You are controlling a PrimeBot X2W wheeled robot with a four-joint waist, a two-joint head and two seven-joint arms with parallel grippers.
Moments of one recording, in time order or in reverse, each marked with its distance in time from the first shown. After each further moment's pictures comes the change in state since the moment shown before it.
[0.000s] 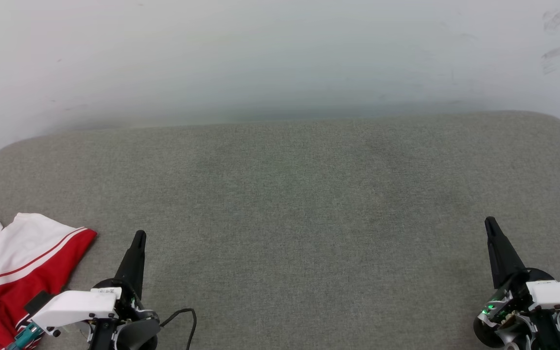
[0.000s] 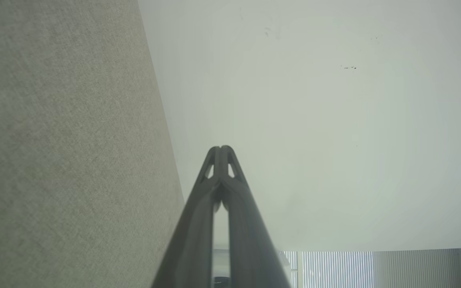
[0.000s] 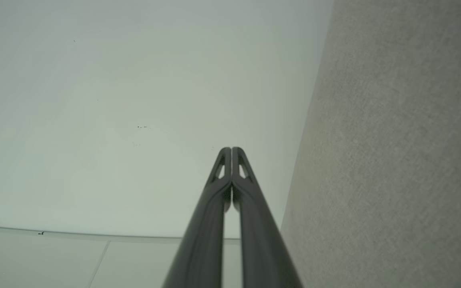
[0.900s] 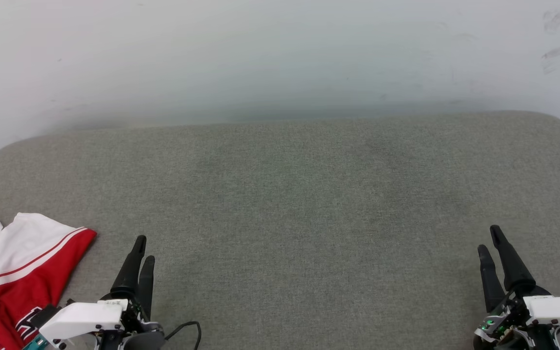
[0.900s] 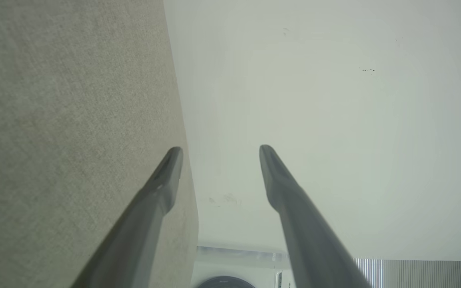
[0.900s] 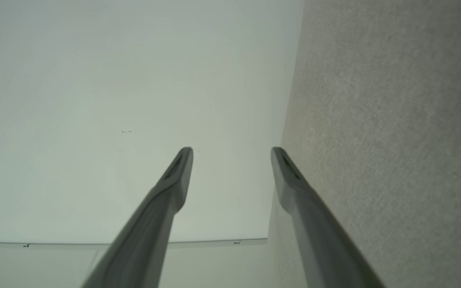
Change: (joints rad) left arm 0.033 -0.003 -0.016 0.027 -0.001 0.001 -0.009; right arm 0.042 0.001 0.002 0.021 0.000 0.000 -0.009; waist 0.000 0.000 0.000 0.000
